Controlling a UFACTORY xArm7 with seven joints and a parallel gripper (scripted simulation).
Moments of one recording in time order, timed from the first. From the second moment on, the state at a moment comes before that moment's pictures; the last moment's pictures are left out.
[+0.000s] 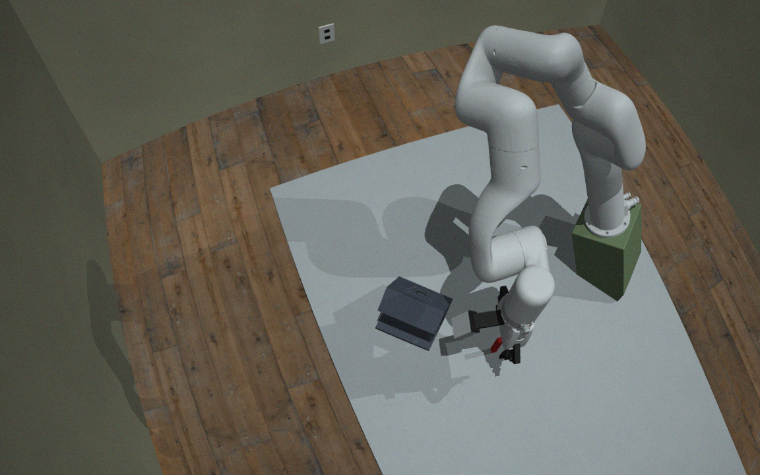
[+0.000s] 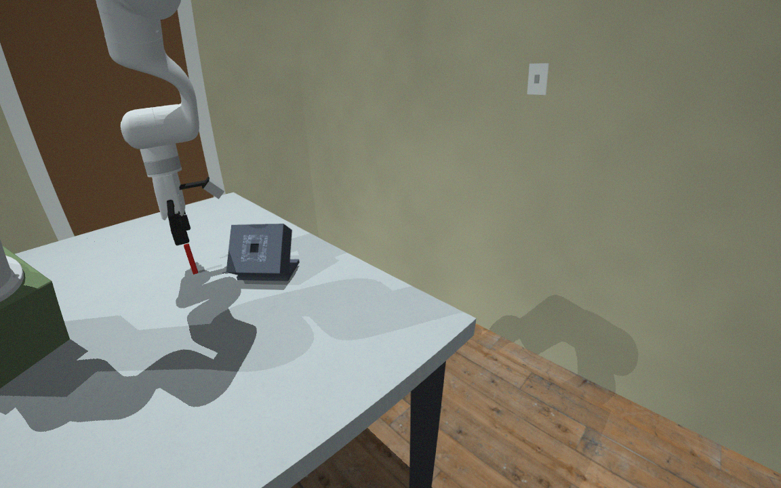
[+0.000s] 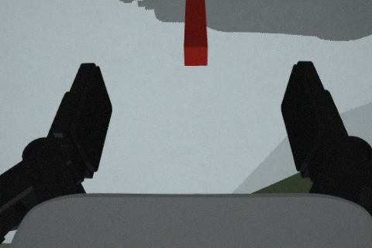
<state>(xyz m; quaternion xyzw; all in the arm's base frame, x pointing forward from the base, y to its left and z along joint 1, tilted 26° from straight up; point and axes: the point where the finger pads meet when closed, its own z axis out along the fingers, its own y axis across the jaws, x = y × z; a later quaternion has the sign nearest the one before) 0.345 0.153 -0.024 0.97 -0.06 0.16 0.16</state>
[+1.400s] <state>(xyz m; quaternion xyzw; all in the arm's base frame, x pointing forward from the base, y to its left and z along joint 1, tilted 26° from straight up) 0.355 0.142 -0.056 0.97 -0.06 0.16 0.16</state>
